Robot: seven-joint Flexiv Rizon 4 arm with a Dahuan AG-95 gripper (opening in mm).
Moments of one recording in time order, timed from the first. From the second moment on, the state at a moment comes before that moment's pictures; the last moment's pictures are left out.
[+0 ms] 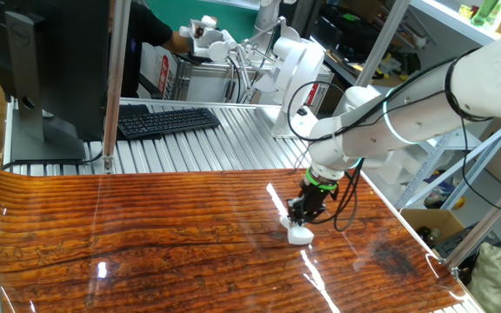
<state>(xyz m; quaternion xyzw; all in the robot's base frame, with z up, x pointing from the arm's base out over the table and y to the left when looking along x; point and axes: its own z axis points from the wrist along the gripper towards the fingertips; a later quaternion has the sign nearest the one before) 0.603 -0.164 0.010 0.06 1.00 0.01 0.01</state>
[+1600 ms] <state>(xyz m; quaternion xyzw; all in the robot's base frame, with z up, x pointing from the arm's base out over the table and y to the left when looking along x) 0.579 -0.064 0.004 0.15 0.99 0.00 0.02</state>
